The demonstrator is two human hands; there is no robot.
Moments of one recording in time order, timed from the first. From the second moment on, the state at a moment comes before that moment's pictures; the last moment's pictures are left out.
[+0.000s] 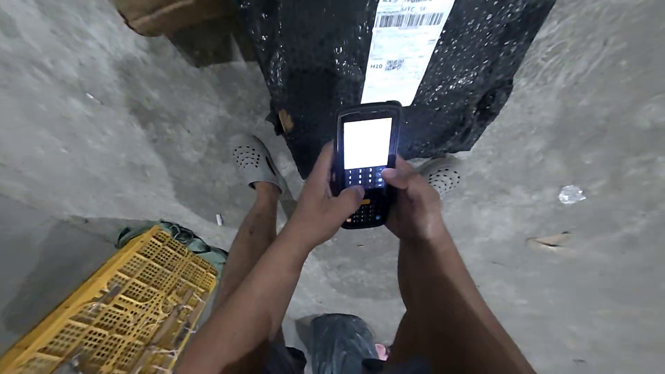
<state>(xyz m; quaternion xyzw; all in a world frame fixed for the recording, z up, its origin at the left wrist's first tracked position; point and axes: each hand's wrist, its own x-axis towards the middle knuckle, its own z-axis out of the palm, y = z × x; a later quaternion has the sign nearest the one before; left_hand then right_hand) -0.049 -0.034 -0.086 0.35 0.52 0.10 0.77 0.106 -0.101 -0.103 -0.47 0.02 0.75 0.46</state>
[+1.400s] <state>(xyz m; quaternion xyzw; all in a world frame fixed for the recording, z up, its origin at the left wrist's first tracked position) -0.039 -0.025 -0.095 0.40 0.53 0.12 0.74 0.106 -0.084 -0.107 -0.55 0.00 0.70 0.45</state>
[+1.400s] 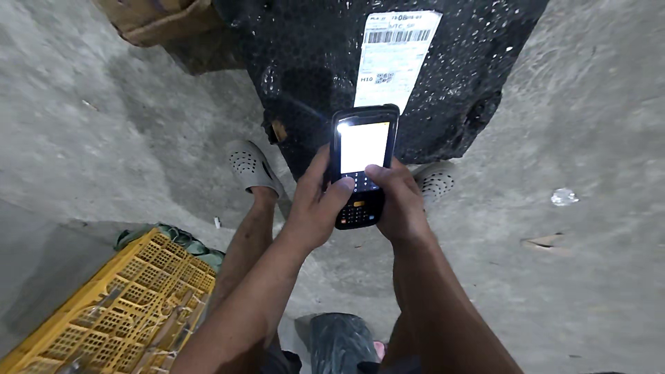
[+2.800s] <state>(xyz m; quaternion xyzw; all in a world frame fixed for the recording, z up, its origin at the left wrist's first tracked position) -0.002 -0.017 -0.083 0.43 0.45 0.11 0.77 0.143 -0.102 -0.103 -0.47 -0.03 0.67 0.57</state>
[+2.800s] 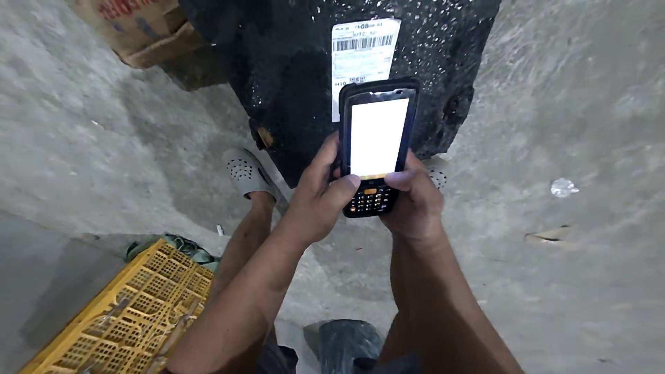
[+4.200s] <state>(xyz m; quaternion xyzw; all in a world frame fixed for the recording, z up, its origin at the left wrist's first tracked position) 0.000 -0.026 -0.077 0.43 0.44 0.13 0.77 0.146 -0.105 -0.091 -0.51 -0.05 0.65 0.57</state>
